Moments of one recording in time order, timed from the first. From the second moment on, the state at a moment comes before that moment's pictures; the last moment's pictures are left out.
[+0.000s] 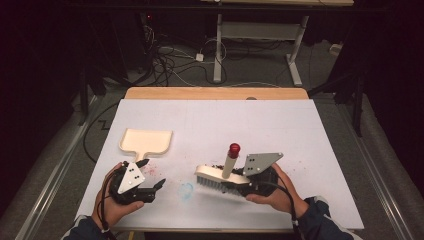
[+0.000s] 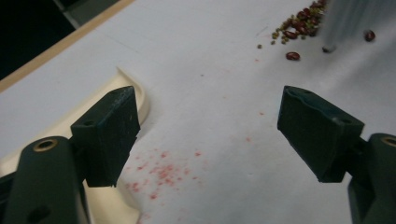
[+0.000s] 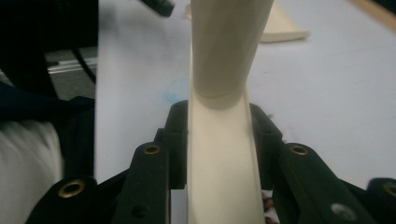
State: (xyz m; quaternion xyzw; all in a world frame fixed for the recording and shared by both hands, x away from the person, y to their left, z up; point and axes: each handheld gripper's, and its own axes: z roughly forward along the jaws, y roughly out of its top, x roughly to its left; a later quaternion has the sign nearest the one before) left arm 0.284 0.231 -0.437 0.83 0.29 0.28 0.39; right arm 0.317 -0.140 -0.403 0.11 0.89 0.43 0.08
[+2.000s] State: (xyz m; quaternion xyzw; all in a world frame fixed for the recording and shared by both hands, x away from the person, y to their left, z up) left arm 0.290 0.223 -0.453 0.85 0.29 0.24 0.37; right arm 0.375 -0.174 -0.435 0.01 0.90 0.43 0.00
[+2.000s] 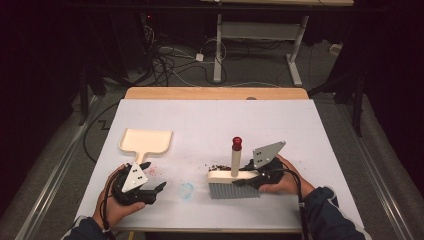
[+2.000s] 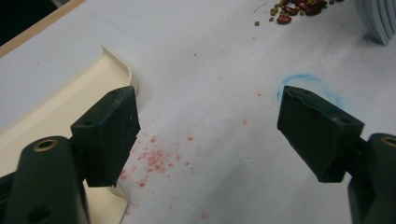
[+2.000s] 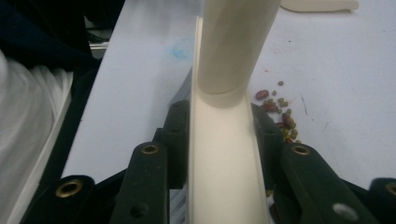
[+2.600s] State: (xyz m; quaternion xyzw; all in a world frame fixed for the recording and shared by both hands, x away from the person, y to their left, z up) left arm 0.290 0.224 -0.453 0.85 0.29 0.25 0.37; right arm 0.359 -0.134 -0.410 0.20 0.85 0.48 0.05
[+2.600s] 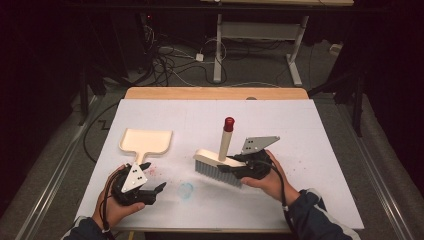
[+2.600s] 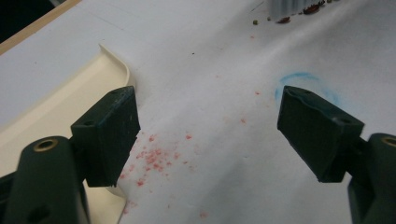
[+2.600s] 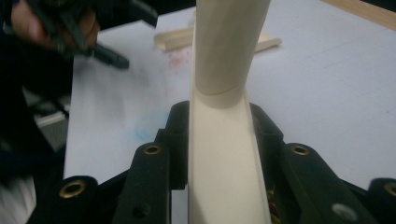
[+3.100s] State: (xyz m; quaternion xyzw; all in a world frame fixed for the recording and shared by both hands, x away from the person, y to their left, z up) left arm 0.287 0.225 -0.453 0.85 0.29 0.24 0.37; right arm 0.354 -0.102 -0.455 0.42 0.77 0.47 0.09
